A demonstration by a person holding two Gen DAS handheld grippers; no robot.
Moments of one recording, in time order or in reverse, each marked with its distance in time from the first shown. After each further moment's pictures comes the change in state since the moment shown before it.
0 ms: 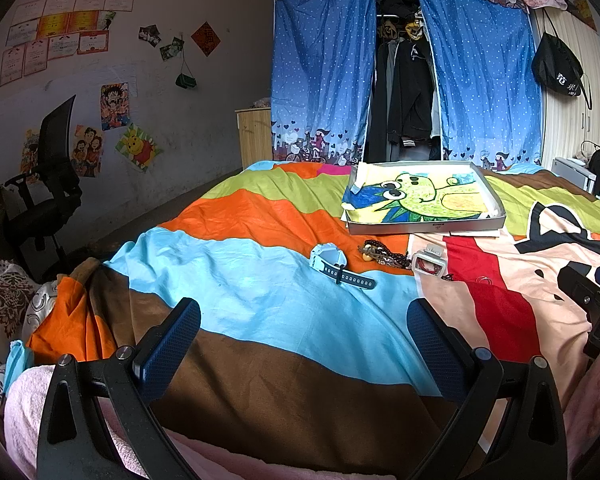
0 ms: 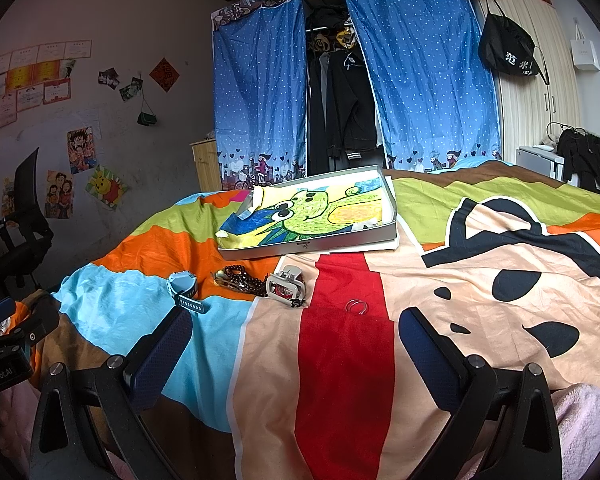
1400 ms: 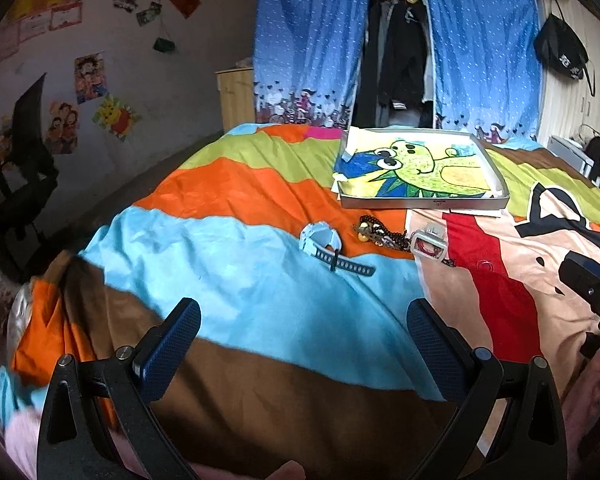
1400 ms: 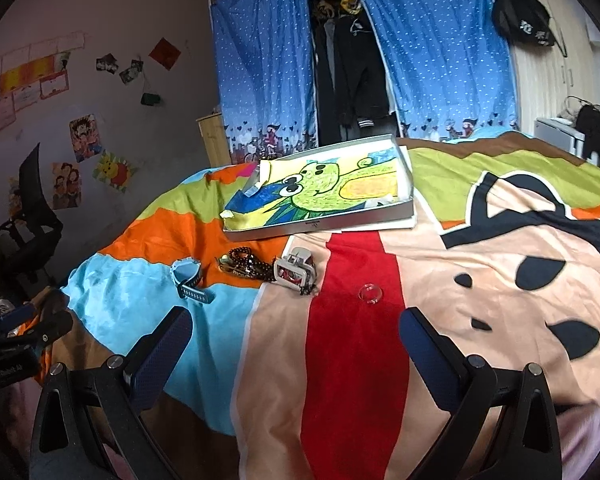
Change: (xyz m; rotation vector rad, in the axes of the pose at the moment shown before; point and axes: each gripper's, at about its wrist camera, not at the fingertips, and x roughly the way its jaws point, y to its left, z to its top) left arm 0.055 0.011 0.032 0.024 0.167 -0.082; right arm 0.037 -0.014 0.020 0.025 0.127 0.072
